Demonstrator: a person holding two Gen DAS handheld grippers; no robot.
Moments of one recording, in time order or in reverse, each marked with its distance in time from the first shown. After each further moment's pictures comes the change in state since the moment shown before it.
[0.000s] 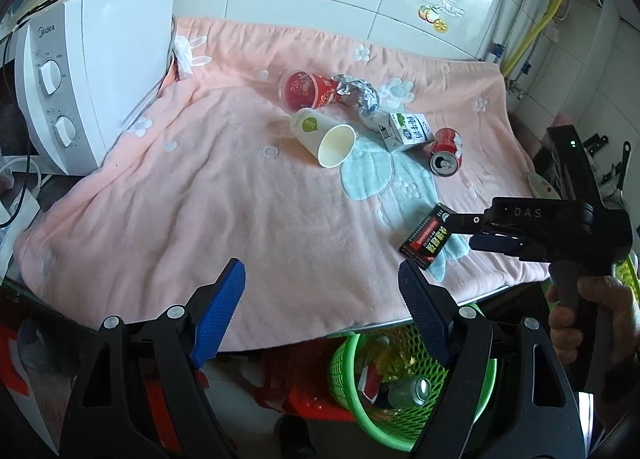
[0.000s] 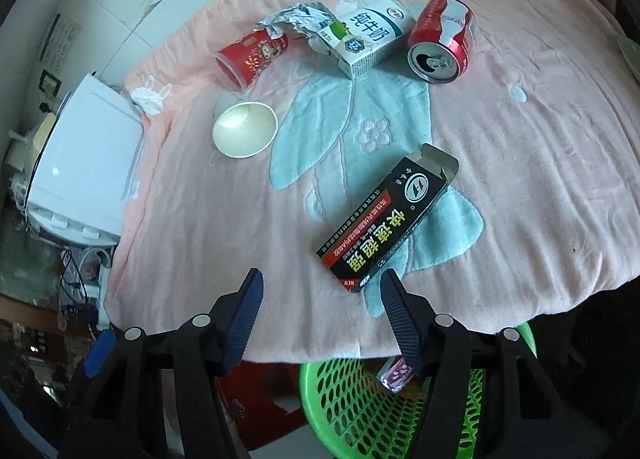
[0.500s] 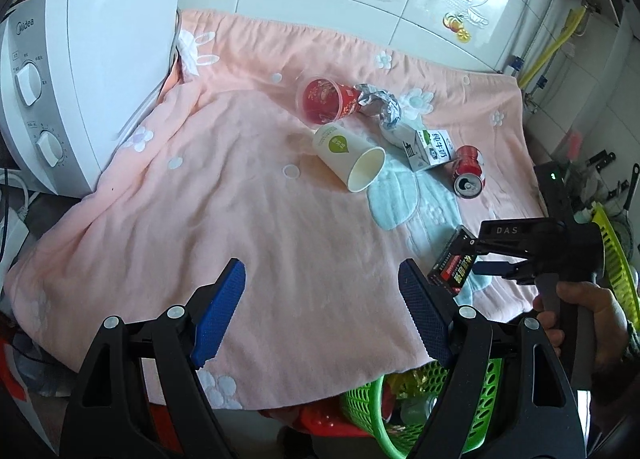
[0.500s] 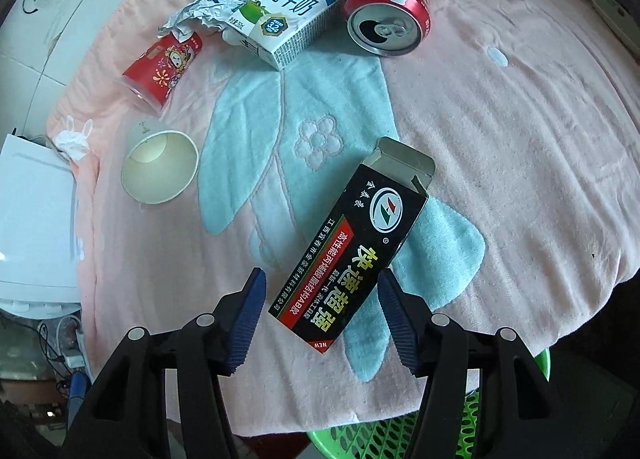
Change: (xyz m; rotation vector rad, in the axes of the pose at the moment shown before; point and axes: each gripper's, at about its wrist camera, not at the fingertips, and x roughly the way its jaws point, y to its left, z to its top) left arm 0.035 0.038 0.039 -0.023 0.013 -0.025; right arm 0.048 -0.012 0.035 0.181 0.050 -0.155
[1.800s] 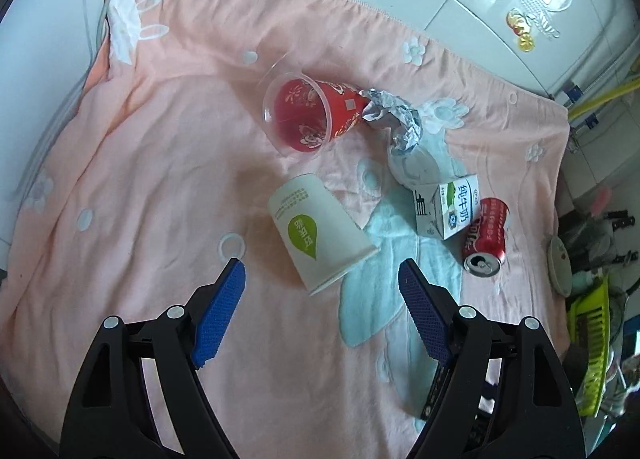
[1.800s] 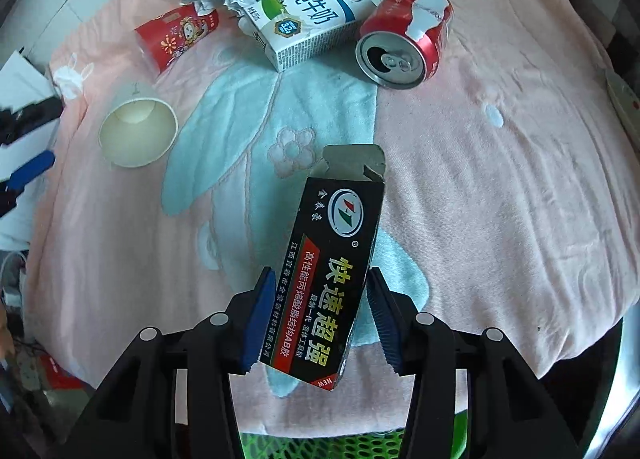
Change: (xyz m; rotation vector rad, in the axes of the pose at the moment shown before) left arm 0.135 -0.031 0.124 -0.157 0.202 -0.013; right arm -0.009 -0.011 -0.004 -0.310 -0.072 -0.124
